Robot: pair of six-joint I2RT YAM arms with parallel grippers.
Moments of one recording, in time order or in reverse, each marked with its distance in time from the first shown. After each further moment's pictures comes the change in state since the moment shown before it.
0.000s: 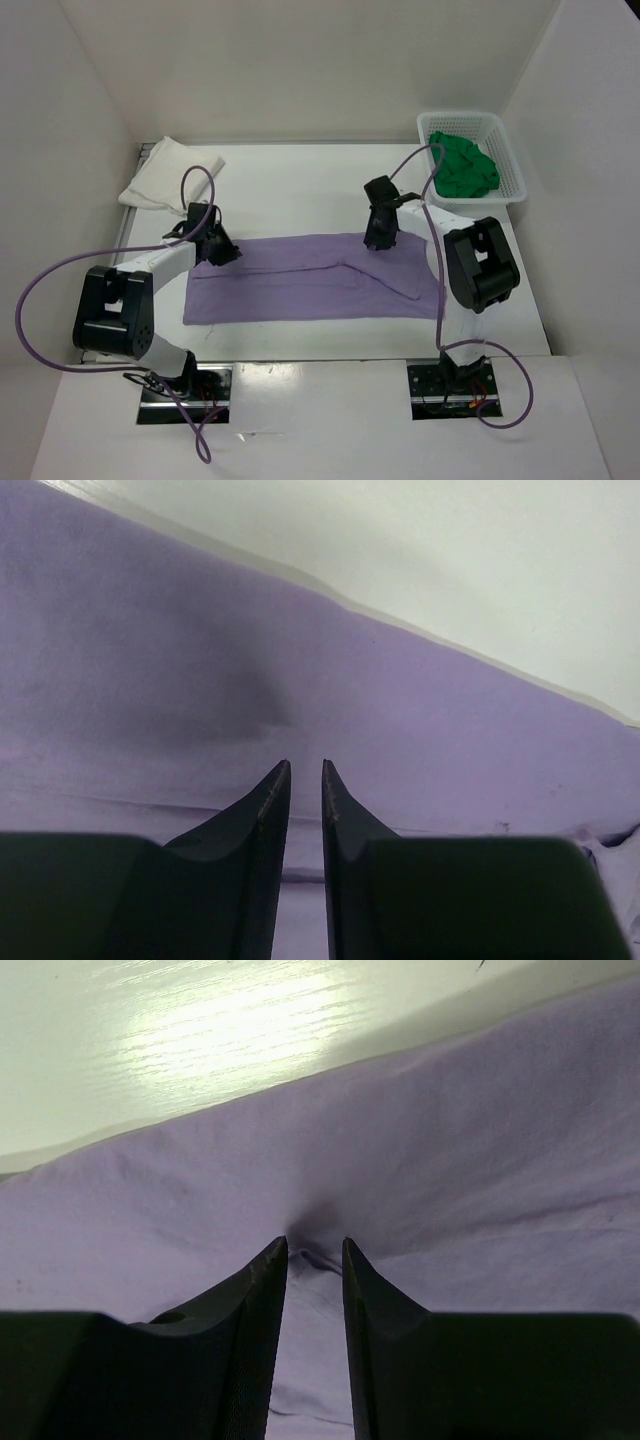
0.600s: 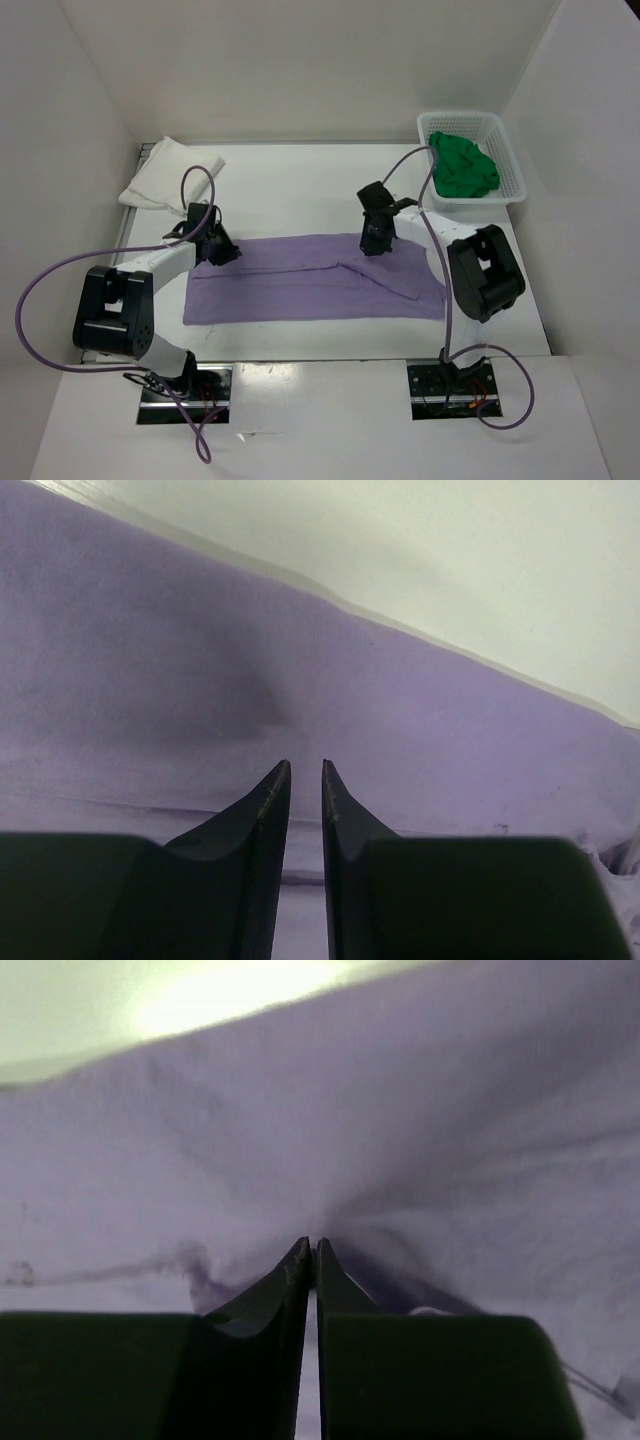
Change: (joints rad) left arm 0.000 0.000 -0.003 0.011 0.000 0.000; right arm 0.064 -0.041 -0.025 -0.025 -0.002 0.002
